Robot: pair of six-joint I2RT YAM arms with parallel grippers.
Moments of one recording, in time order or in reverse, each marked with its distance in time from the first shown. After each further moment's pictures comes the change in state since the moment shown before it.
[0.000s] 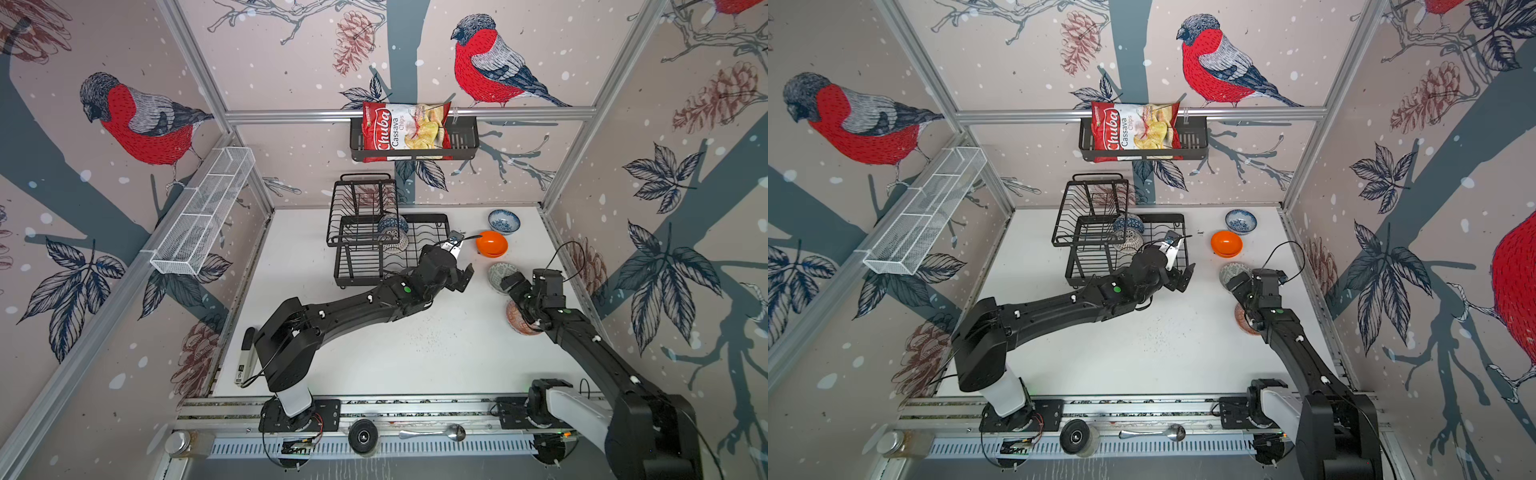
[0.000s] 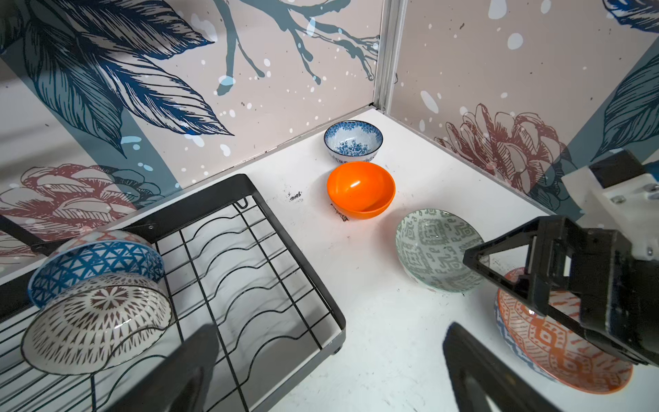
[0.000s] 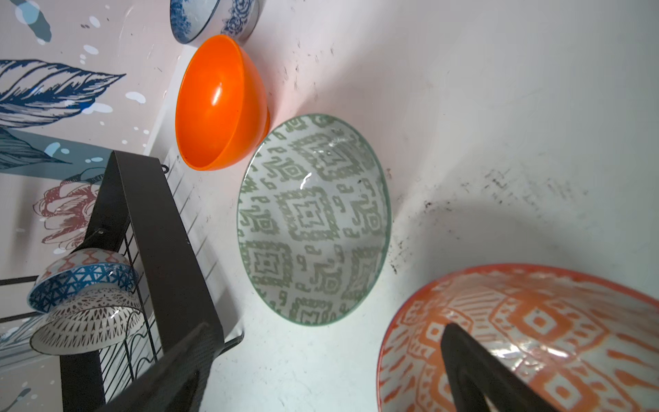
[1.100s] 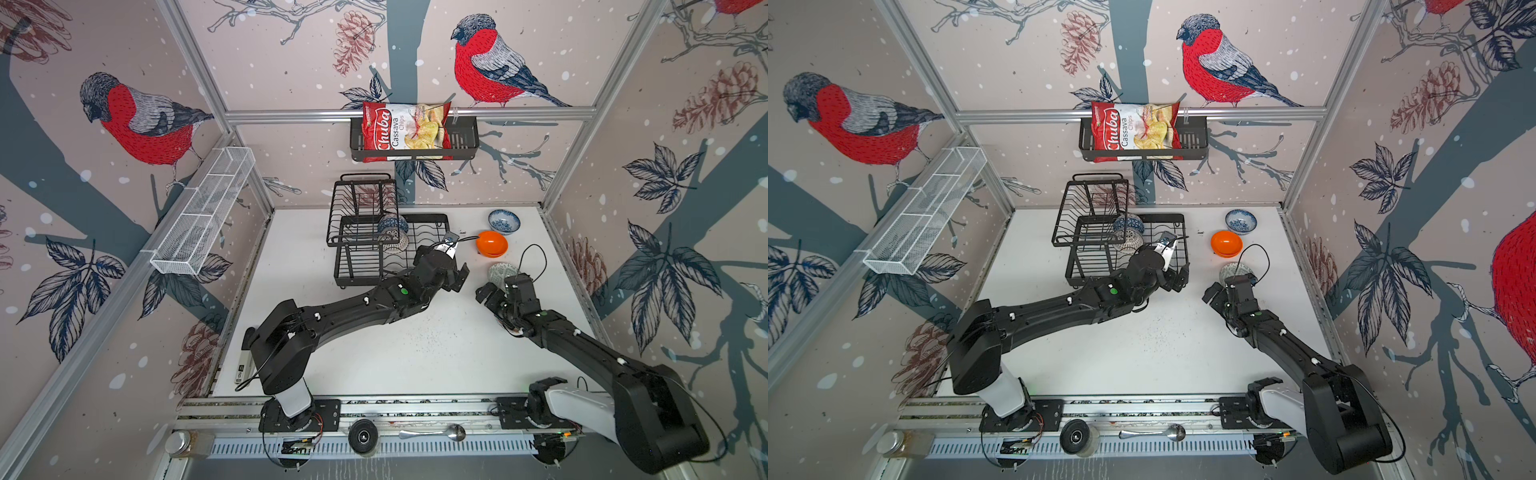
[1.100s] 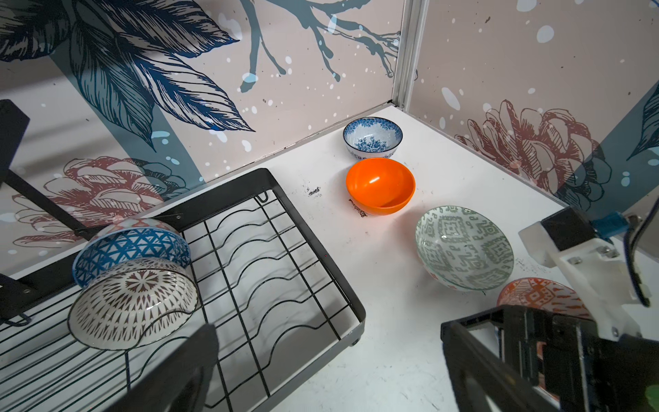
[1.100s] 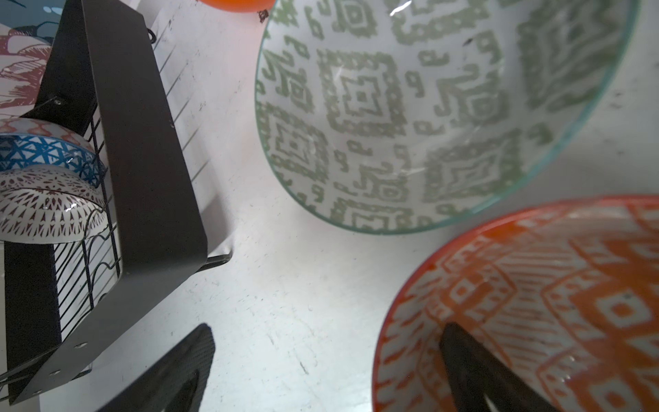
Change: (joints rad) left arm 0.000 -0.029 -0.028 -0.011 -0.062 0.001; right arm 0.251 0.110 -0.053 0.106 0.030 -0.017
